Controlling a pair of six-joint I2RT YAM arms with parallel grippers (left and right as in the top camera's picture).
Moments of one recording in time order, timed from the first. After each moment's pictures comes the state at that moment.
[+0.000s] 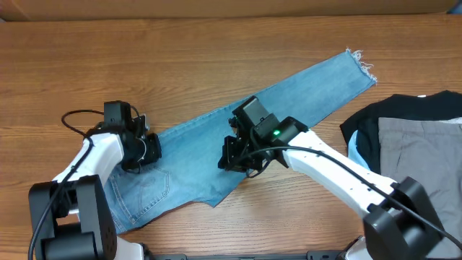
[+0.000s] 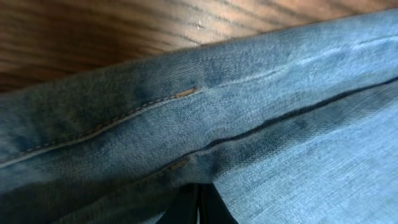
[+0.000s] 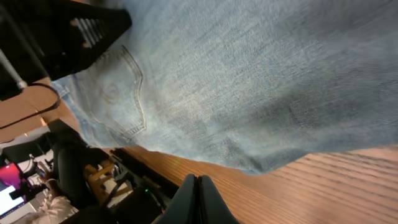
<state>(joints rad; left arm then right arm) 0.13 1.67 0.85 -0.58 0.23 -0.16 0.71 1.70 1.17 -0.65 -0.56 0.82</state>
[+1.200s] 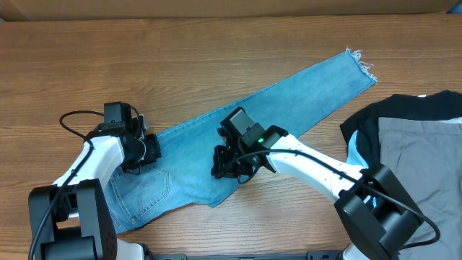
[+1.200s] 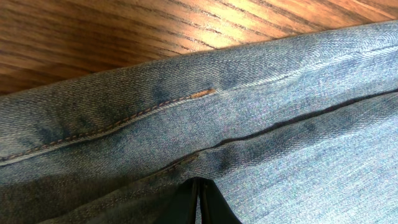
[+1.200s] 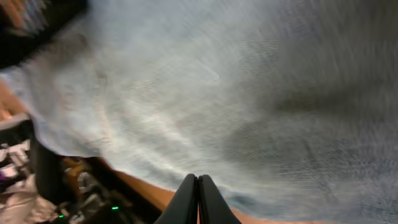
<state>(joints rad) 0.12 1.65 0.84 -0.57 0.19 -0.18 0.77 1.81 1.11 -0.50 -0.52 0.79</state>
